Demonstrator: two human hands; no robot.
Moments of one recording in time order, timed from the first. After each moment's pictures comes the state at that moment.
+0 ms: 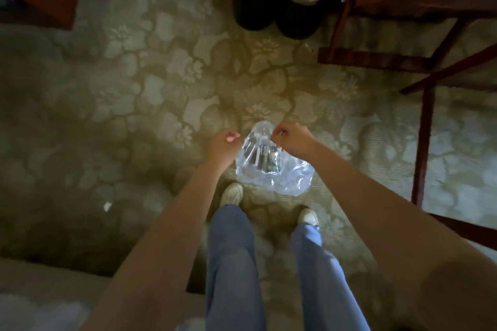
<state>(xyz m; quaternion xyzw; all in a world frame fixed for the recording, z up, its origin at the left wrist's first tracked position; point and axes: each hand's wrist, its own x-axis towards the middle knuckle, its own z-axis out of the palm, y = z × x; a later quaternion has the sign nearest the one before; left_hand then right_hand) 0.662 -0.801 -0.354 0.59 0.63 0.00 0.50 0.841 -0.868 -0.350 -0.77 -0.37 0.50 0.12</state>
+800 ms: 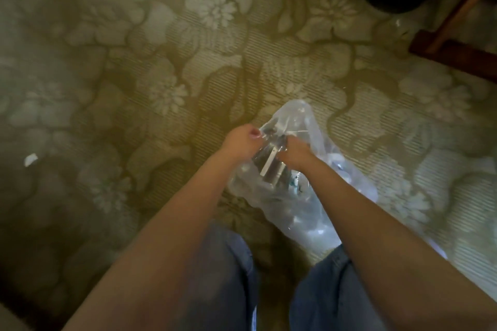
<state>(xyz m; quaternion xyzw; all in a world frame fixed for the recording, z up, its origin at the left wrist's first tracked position) 0.663 -0.819 -0.735 0.60 0.66 0.00 0.46 0.812 -0.854 -0.791 -0.73 -0.50 0.47 -0.01</state>
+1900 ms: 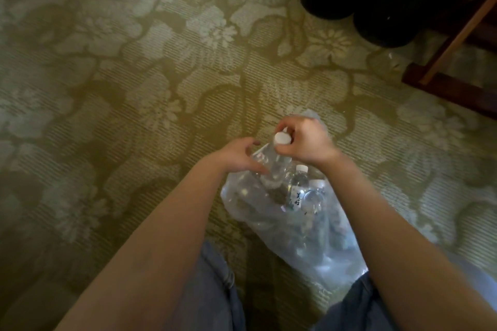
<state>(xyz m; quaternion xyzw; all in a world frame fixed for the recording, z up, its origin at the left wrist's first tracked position) 0.637 -0.786 -0.780 0.68 0.54 -0.09 0.48 0.820 -0.814 -0.746 -0.66 -0.68 0.28 0.17</state>
